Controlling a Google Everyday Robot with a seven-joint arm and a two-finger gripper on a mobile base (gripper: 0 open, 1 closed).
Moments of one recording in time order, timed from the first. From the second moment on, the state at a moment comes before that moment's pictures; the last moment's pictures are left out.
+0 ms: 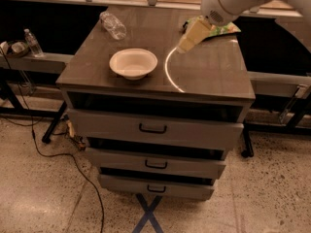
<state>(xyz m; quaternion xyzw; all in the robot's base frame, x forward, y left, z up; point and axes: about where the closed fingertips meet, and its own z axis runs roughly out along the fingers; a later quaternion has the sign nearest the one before) 0.694 -0.118 0.982 -0.51 0.75 -0.06 0.42</state>
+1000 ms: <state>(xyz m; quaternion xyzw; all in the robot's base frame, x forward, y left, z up) 0.882 -0.193 0.888 -0.27 0.80 -0.05 0.53</state>
